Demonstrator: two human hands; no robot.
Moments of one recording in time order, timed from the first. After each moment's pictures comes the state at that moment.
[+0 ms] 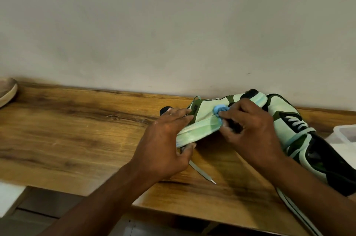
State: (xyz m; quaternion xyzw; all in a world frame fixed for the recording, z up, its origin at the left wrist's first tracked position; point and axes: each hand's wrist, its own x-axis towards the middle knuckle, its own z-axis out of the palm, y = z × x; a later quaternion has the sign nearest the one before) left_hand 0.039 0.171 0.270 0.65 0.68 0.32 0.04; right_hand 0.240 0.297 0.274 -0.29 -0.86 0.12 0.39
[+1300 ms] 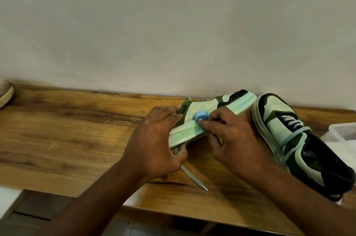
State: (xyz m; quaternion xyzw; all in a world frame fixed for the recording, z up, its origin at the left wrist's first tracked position) left_hand 0.030 0.167 0.282 0.68 0.68 0.27 -0.01; right_hand 0.227 0.276 0.267 -0.24 -0.91 0.12 0.33
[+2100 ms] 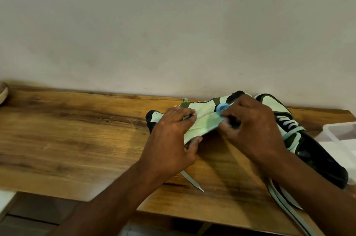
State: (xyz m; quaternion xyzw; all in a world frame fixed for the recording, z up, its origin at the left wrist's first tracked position) left_hand 0.061 0.191 0.269 0.67 0.67 0.34 -0.02; right_hand 0.251 0.304 0.291 -0.33 -0.87 0.07 0.35
